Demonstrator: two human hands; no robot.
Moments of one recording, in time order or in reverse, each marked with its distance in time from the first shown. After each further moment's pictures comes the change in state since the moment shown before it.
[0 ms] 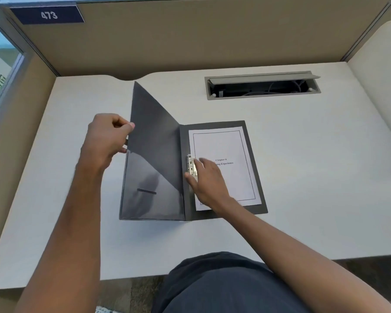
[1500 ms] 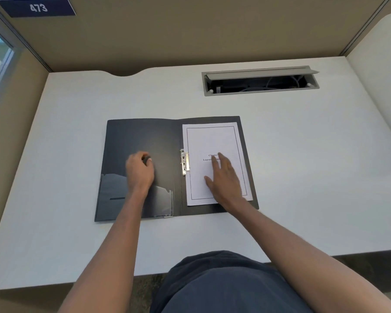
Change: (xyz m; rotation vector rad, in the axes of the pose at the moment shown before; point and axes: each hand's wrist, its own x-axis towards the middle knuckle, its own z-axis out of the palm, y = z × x) left_hand -0.017 -0.102 0.127 0.150 0.102 -0.035; right_hand 0.002 0.064 0.016 -0.178 0.053 0.103
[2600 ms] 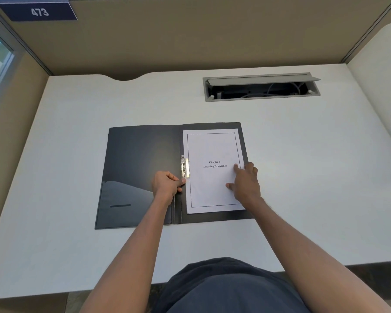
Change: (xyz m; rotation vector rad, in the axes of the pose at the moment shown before) left_hand -0.029 0.028 0.054 -0.238 -0.282 -0.416; right_hand 0.021 0.043 -0.028 -0.041 -0.165 0.306
